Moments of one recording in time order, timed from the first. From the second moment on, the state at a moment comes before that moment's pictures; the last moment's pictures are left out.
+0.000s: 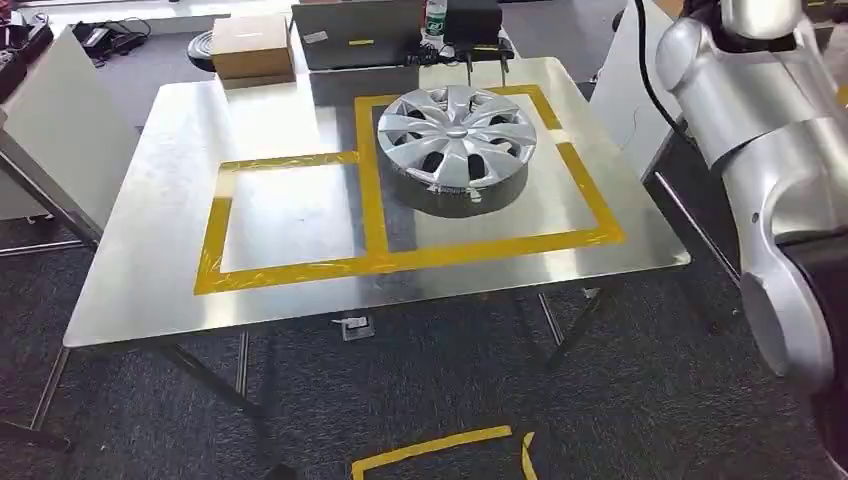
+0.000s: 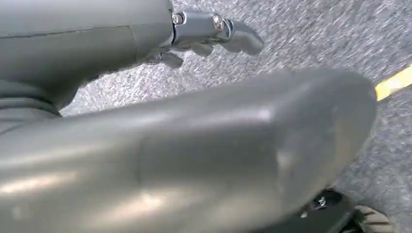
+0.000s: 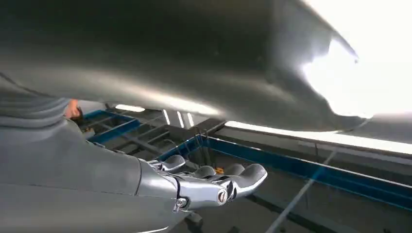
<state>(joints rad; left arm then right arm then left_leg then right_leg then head) -0.10 -0.11 0.29 -0.16 -0.56 -0.02 0.11 -1.52 0.01 0.48 -0.39 1.16 -0.50 -0.02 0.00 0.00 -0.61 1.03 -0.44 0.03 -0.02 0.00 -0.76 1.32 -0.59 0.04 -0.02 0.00</state>
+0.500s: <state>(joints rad) -0.12 -0.10 0.29 -0.17 -0.58 -0.03 0.12 -1.49 -0.05 0.48 -0.39 1.15 -0.51 -0.01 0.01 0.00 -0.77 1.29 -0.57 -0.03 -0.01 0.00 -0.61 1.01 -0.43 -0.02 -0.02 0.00</state>
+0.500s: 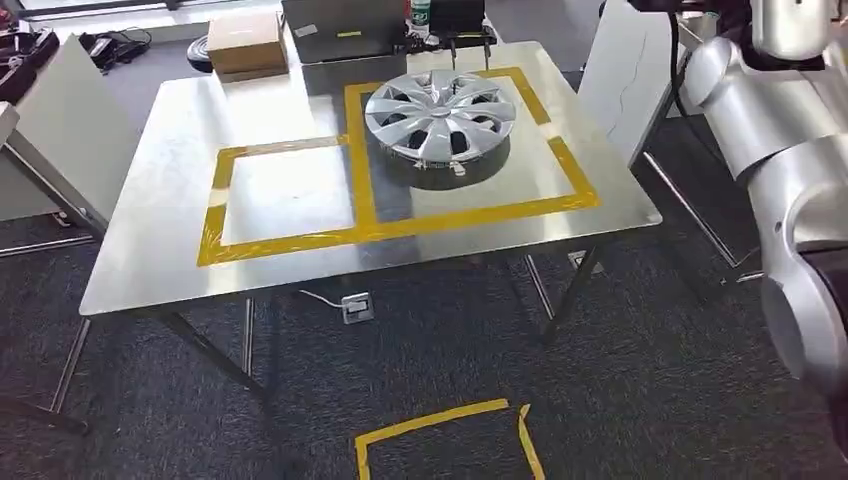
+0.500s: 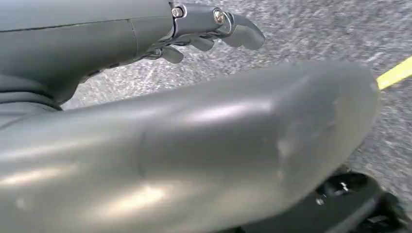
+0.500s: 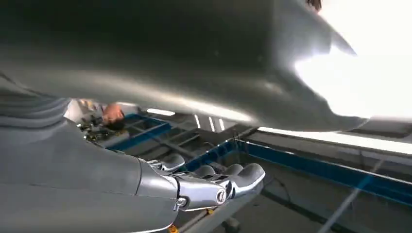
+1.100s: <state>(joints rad) -0.12 -0.09 0.25 -0.18 -0.35 0.01 0.12 -1.28 -0.20 0.41 -0.36 1.06 -0.40 0.04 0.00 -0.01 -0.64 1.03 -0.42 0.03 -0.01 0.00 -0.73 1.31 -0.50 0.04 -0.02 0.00</state>
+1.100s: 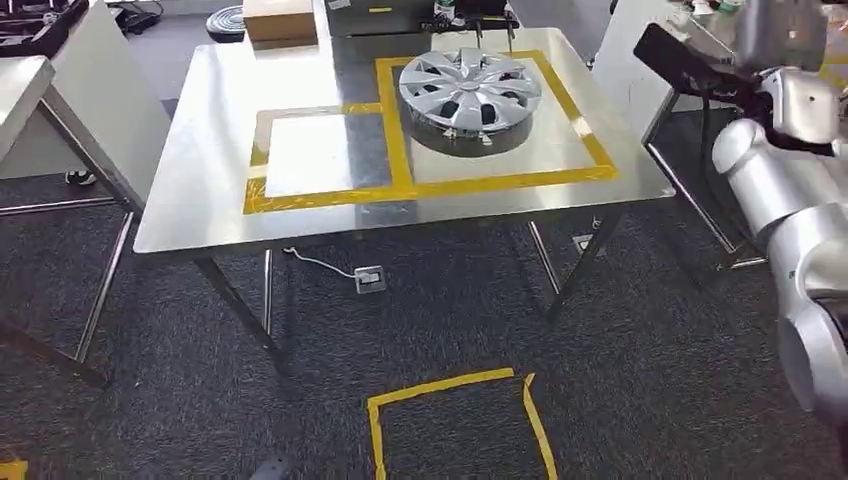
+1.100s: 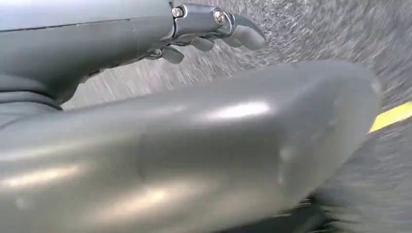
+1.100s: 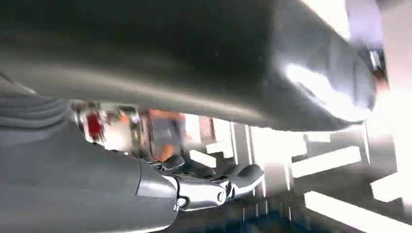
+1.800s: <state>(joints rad) -0.08 -0.05 -0.02 -0.17 -0.18 0.01 0.13 -0.20 -0.23 -0.07 -0.22 0.48 0.00 0.33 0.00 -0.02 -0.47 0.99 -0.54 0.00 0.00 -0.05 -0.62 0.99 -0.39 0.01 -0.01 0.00</state>
